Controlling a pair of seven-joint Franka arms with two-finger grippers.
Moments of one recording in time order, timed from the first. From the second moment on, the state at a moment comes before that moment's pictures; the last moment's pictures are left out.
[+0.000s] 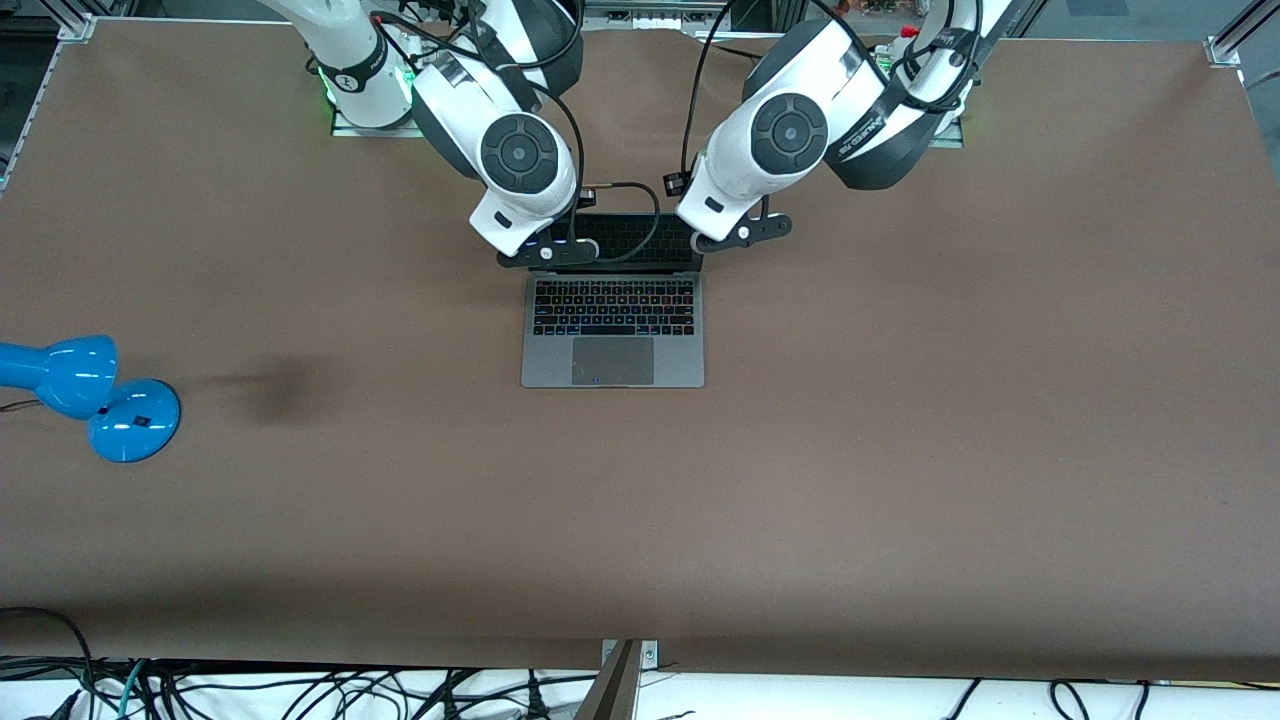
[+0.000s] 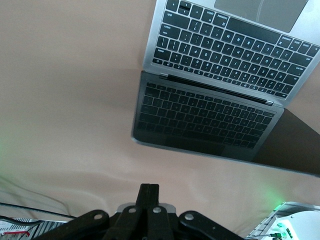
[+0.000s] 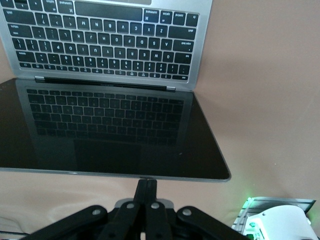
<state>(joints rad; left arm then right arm) -0.18 0.28 -0.58 -1.84 -0.32 1.84 -0.93 0.34 0.35 0.43 -1.72 0.09 1.68 0.65</state>
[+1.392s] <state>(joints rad) -0.19 0.39 -0.57 -1.82 -0.27 1.95 -0.94 0.34 0.35 0.41 -1.74 0.09 1.69 0.54</state>
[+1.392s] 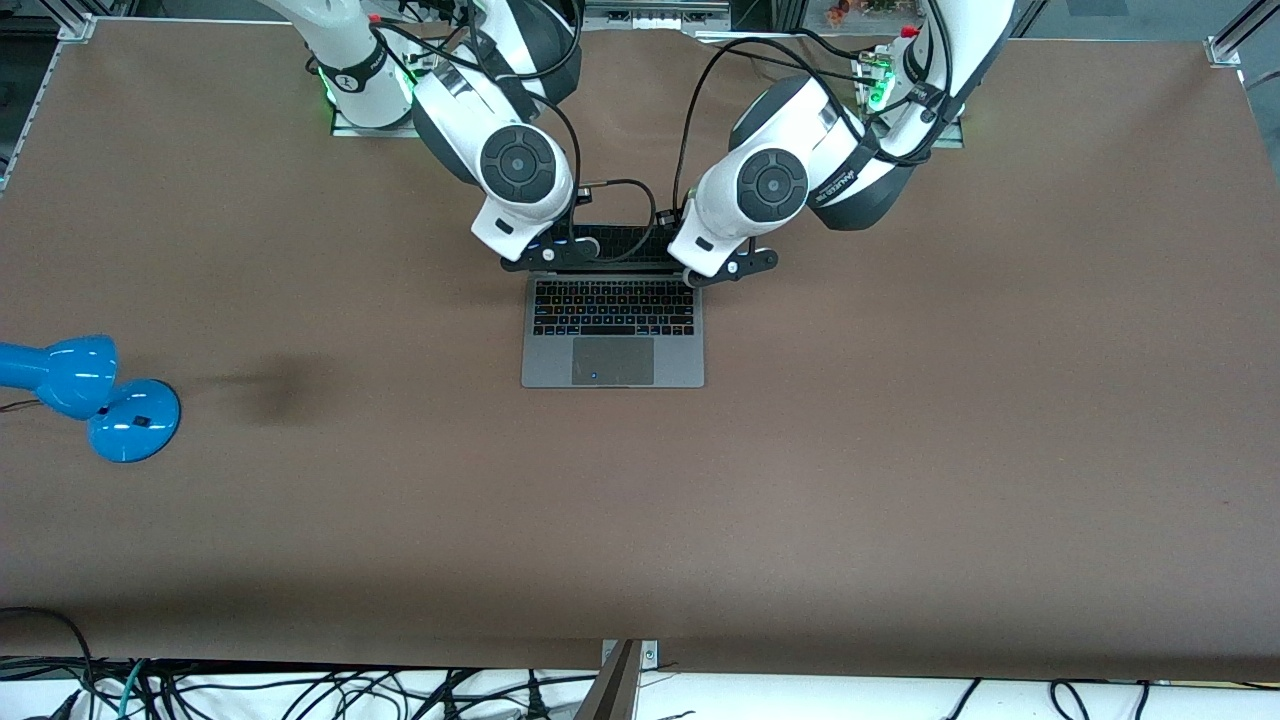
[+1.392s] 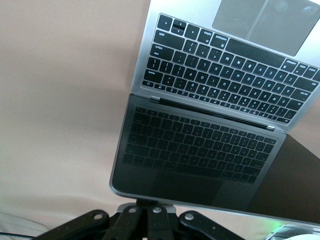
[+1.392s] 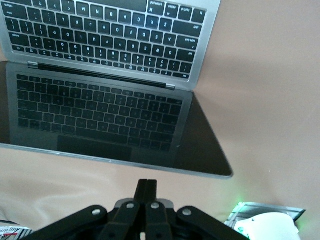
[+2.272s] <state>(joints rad) -0.19 0.48 -0.56 -1.73 -0.20 1.95 -0.94 0.30 0.35 0.37 -1.74 0.08 1.71 0.41</state>
